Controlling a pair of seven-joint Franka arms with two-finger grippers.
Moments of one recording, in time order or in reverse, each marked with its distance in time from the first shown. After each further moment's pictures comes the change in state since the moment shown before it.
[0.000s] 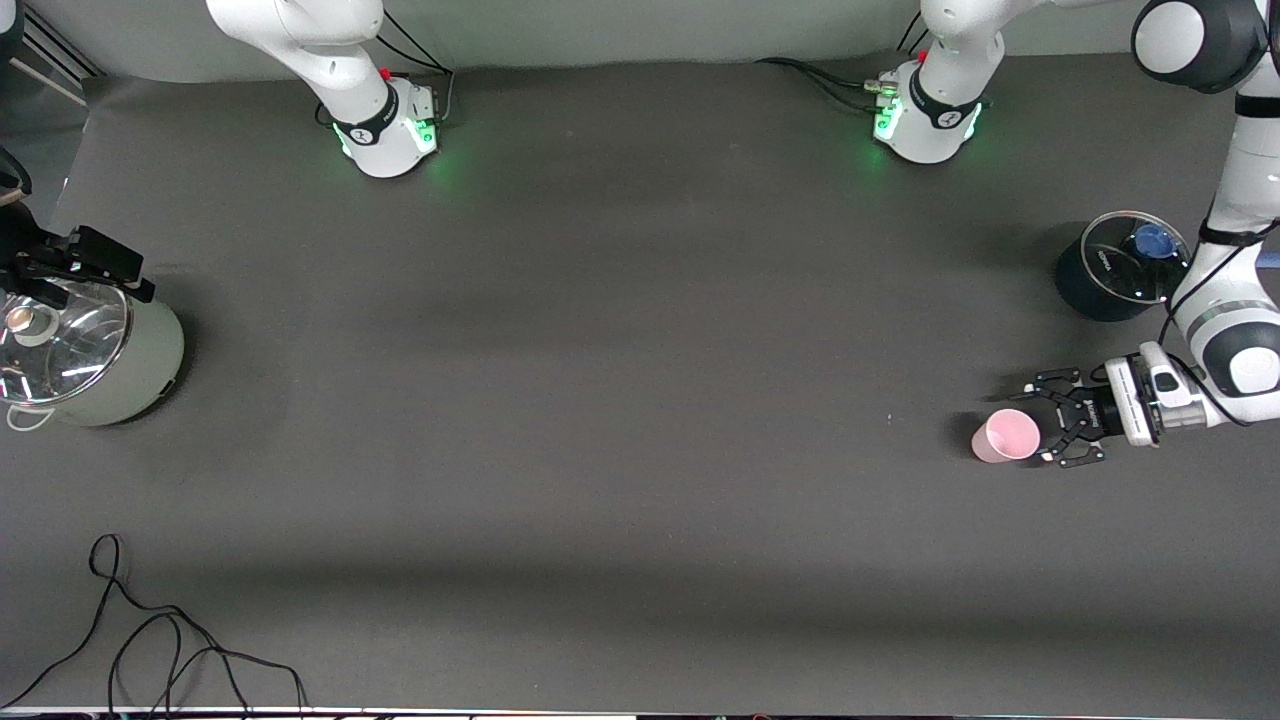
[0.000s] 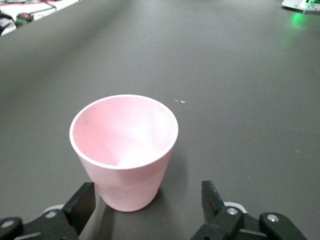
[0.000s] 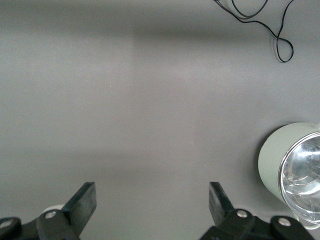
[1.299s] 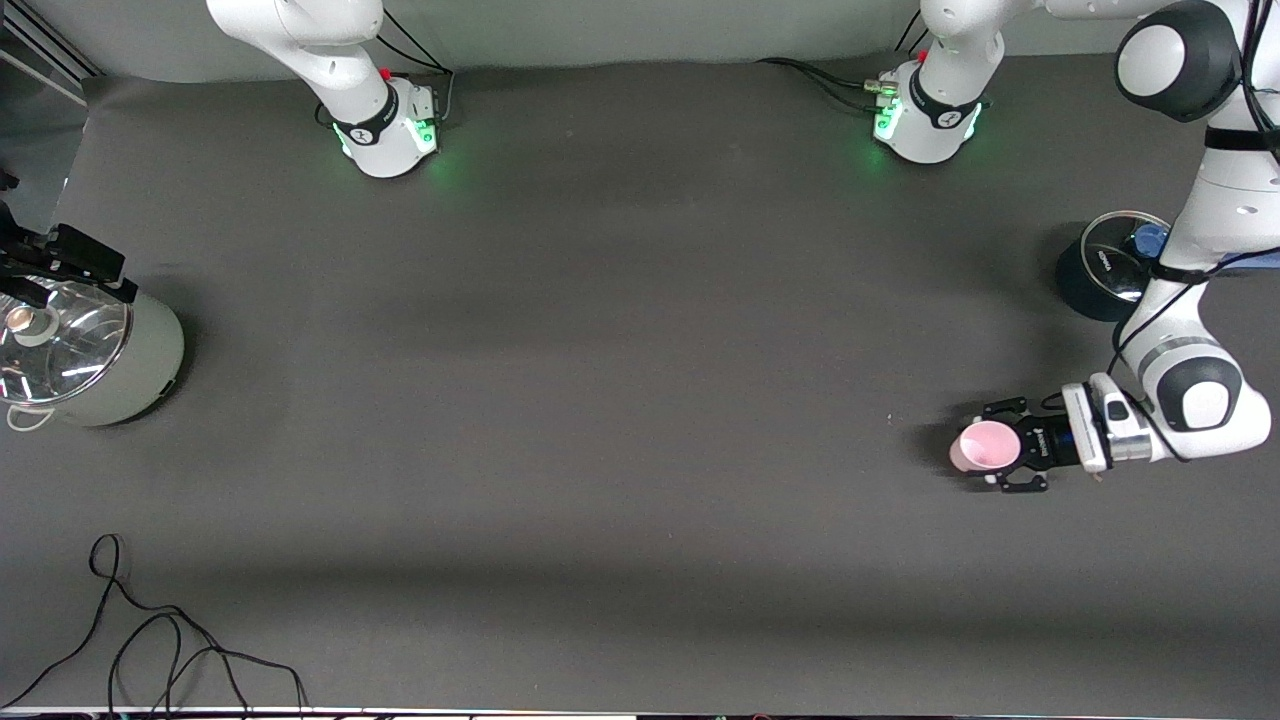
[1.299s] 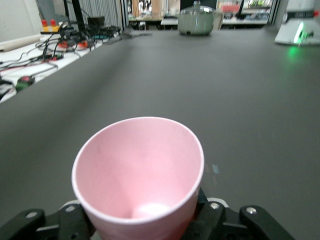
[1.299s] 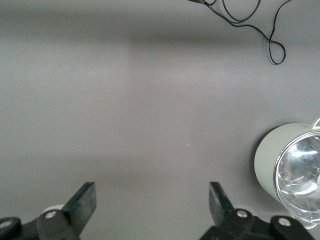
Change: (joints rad) left arm -0.015 0.097 -0.162 0.120 -0.083 -0.030 -0.015; right arm -0.005 0.002 -0.013 0.019 0.000 0.000 0.000
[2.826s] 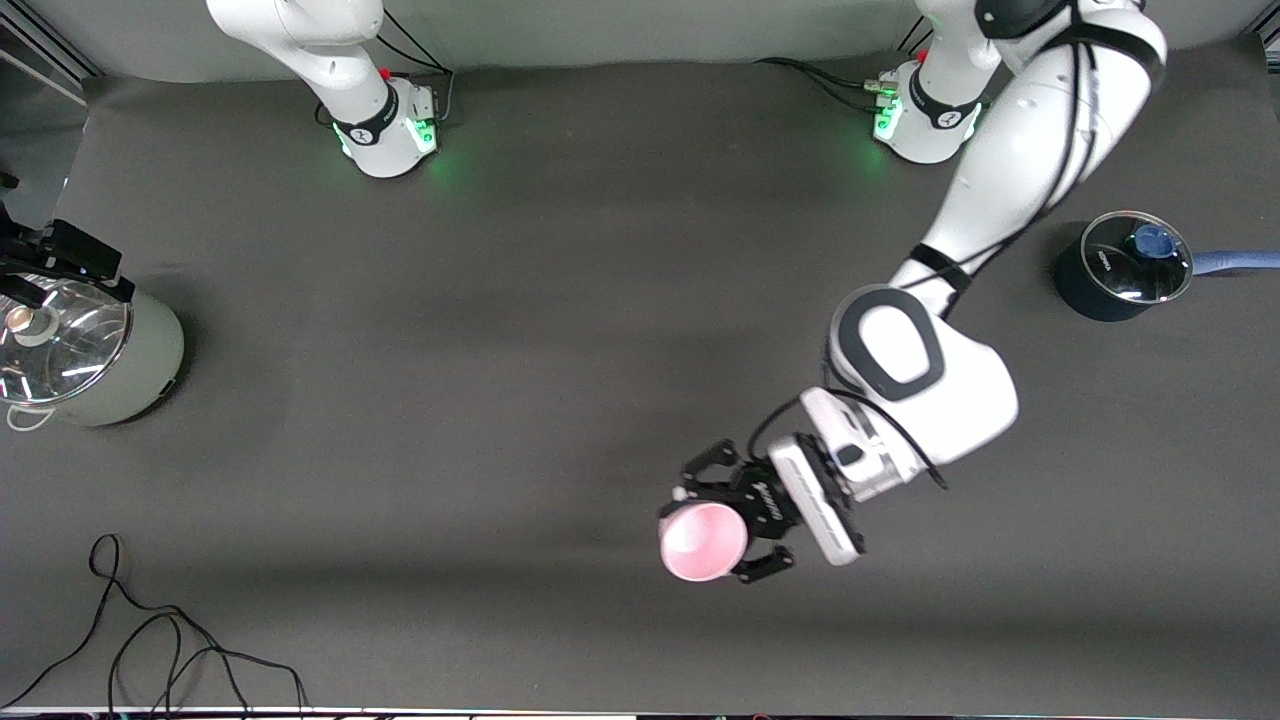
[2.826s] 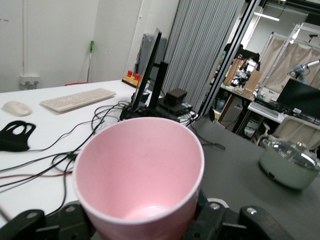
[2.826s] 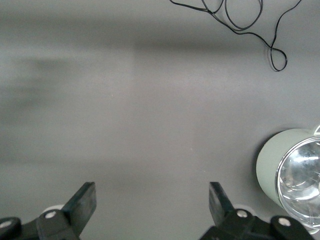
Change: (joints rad) left arm -0.529 -0.035 -0.481 0.422 0.051 0.951 -1.155; right arm 0.003 0.002 0.006 0.024 0.012 0.000 0.000
